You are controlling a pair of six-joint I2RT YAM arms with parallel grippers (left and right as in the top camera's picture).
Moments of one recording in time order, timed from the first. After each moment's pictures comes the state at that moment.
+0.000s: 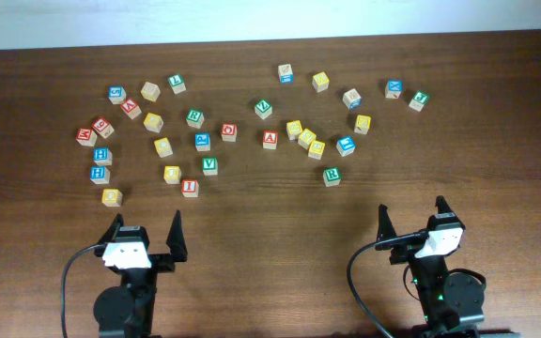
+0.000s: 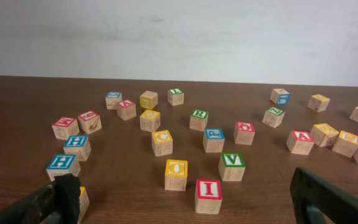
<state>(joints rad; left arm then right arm) 0.01 0.03 0.01 -0.07 0.02 -0.05 0.08 0.01 0.01 -0.07 -0.02 0.05</state>
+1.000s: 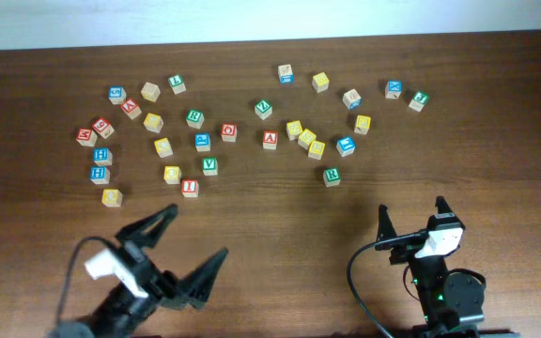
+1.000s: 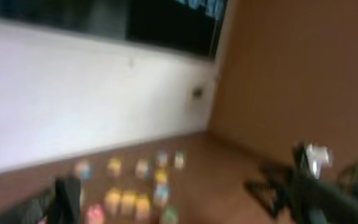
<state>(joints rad) 0.02 0.17 0.46 -0.14 0.73 -0.32 0.08 0.01 0.01 -0.07 -0.02 0.05</state>
